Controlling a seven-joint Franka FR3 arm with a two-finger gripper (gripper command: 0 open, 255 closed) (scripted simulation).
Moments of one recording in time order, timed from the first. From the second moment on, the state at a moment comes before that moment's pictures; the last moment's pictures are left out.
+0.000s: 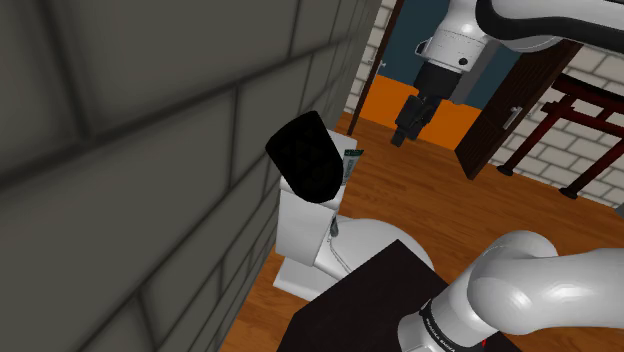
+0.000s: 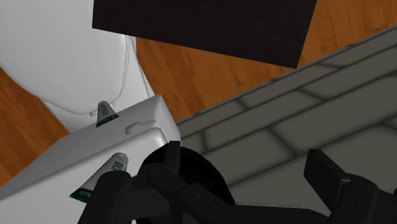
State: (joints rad) arm -0.01 -0.75 -0.01 -2.32 0.06 1.54 -0.15
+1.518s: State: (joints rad) arm 0.08 0.35 -0.32 -1.34 0.44 1.28 -1.30
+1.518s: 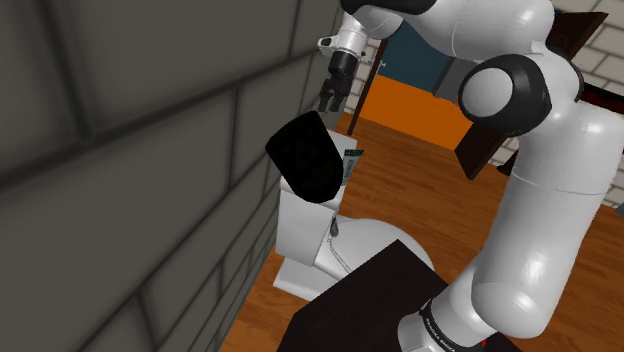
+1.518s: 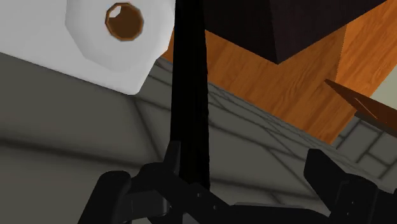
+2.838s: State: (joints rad) arm 0.06 0.47 -0.30 -1.26 0.48 1.29 -1.44
